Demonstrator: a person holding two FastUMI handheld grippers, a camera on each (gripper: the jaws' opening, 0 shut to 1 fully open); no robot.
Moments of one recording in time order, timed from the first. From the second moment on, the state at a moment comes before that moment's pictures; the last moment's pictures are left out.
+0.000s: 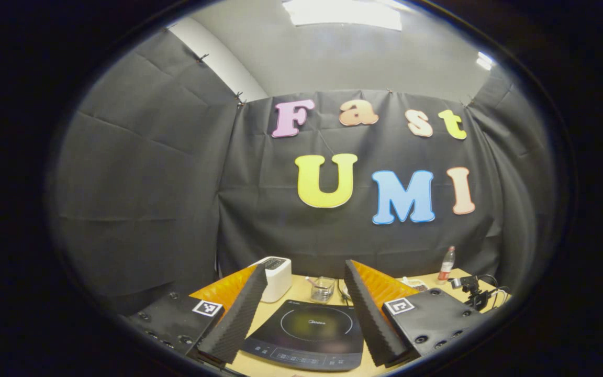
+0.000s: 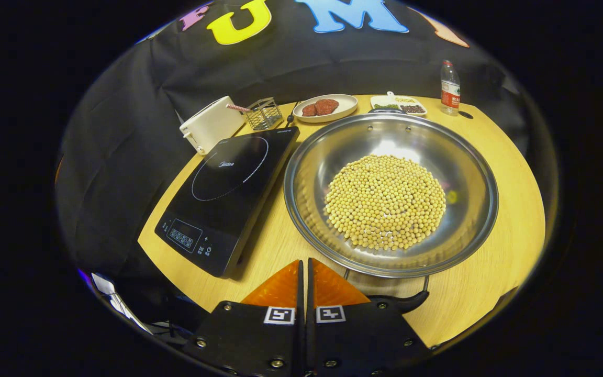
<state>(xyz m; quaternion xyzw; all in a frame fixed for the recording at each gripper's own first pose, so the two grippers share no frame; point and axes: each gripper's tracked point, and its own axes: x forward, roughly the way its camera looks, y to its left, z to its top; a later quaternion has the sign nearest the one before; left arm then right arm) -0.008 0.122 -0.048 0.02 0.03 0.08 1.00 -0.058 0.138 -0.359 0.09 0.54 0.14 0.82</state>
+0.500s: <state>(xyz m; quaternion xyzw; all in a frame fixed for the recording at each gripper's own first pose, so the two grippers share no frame) 0.009 0.074 -0.048 0.01 0.03 0.05 1.00 -0.066 0.086 -0.356 0.09 0.55 0.11 0.82</state>
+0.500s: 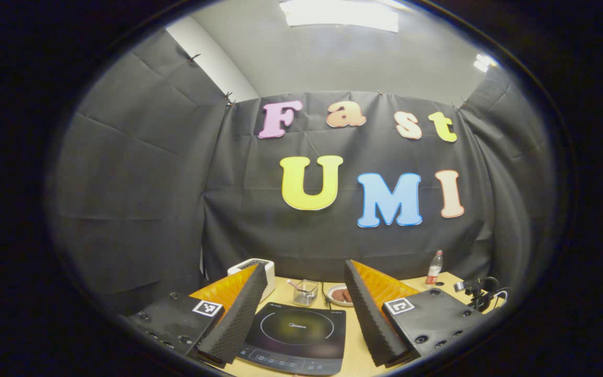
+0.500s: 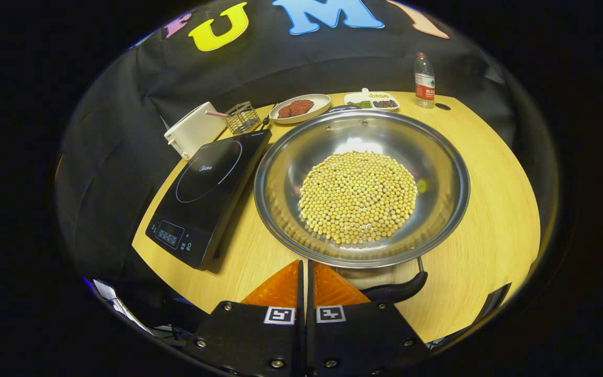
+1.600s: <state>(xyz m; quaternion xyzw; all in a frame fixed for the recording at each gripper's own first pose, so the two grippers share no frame) 0.056 -0.048 -0.084 0.00 0.06 0.01 1.00 -0.047 -0.065 -0.362 0.00 0.53 0.06 0.85</state>
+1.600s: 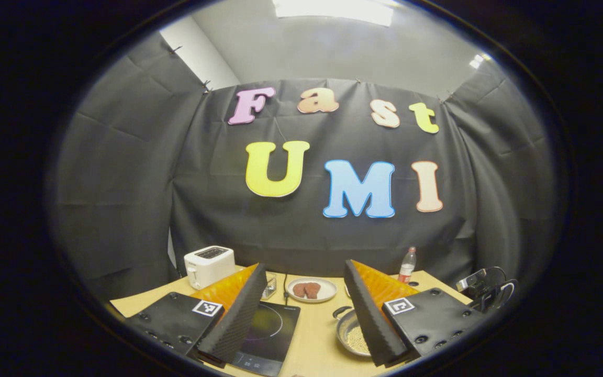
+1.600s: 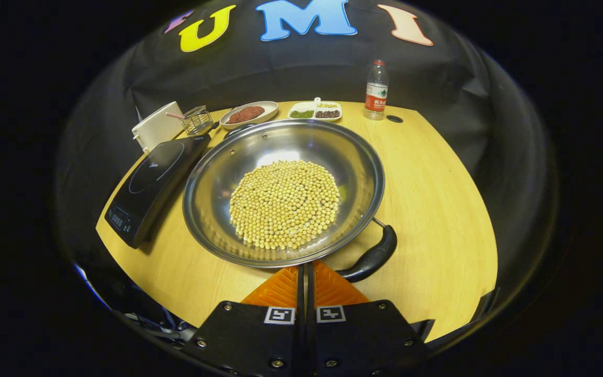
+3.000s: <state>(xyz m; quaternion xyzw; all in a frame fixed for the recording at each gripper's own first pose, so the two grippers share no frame) 0.047 -0.057 -0.089 0.04 0.07 0.12 0.99 0.075 -0.137 -0.375 -0.09 0.45 0.09 0.89</state>
